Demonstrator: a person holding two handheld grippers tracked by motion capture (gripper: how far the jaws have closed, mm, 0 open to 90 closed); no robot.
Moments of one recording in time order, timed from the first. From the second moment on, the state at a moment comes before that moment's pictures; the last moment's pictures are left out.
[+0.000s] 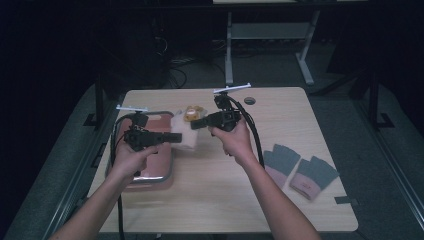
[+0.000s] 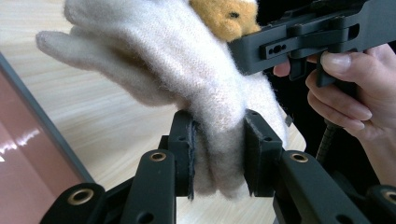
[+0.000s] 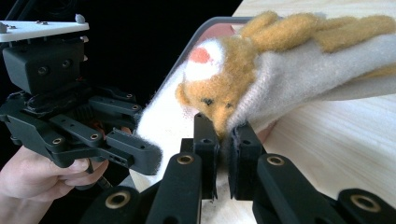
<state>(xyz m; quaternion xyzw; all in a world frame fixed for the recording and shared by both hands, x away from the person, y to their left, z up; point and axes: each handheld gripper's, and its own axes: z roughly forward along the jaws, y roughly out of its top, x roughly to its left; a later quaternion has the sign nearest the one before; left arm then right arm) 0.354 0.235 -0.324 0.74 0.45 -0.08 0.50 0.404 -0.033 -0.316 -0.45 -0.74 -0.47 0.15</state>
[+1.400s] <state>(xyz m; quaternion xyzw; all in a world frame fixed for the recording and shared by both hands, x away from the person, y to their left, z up) 0.342 0.312 -0.311 0.71 0.49 -0.05 0.50 0.422 0.051 -0.303 -0.41 -0.76 -0.47 0.18</state>
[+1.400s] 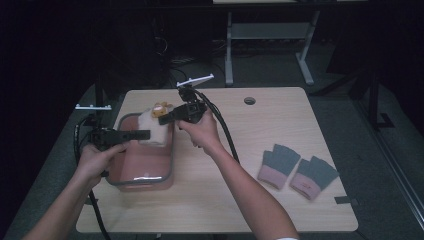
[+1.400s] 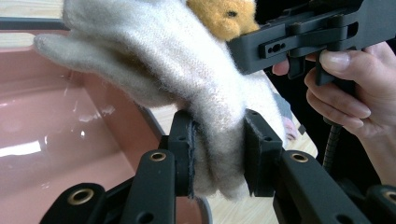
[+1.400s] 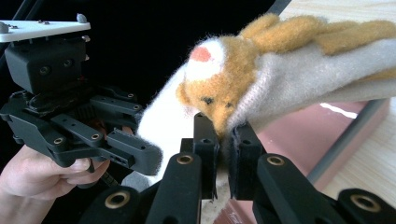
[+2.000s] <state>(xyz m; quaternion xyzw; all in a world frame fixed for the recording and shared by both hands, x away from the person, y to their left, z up) 0.340 0.334 -0.324 0.70 0.51 -0.05 0.49 0.430 0.077 -0.319 -0.40 -0.77 -0.46 0.21</state>
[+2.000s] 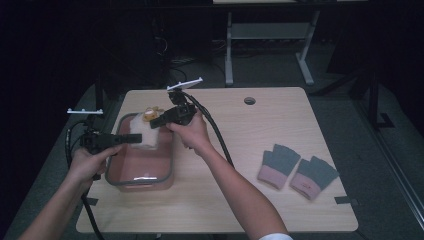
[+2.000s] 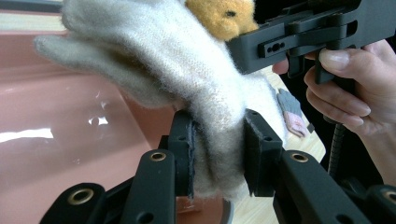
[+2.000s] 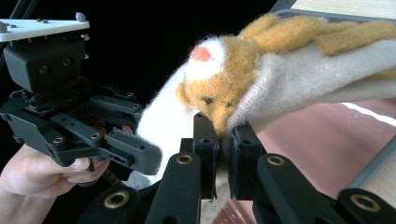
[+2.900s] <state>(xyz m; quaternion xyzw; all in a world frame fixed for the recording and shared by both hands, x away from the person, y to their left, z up) 0.341 0.347 -0.356 0.70 0.54 -0.07 0.46 0.438 0.099 -0.362 -0.41 -0.77 -0.43 0.24</state>
